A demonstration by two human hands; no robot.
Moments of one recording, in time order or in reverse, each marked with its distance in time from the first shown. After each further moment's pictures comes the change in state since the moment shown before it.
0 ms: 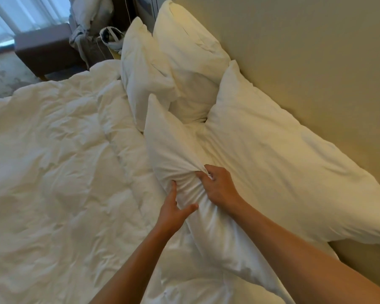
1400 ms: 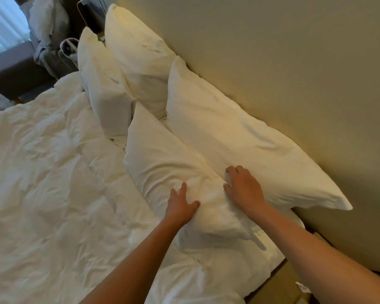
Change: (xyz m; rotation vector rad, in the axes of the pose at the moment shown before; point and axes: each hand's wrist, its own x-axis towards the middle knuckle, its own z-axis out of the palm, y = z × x) left_hand -0.019 0.072 0.151 0.660 -0.110 -0.097; right_hand -0.070 0.133 -0.172 -0.677 0.075 0.104
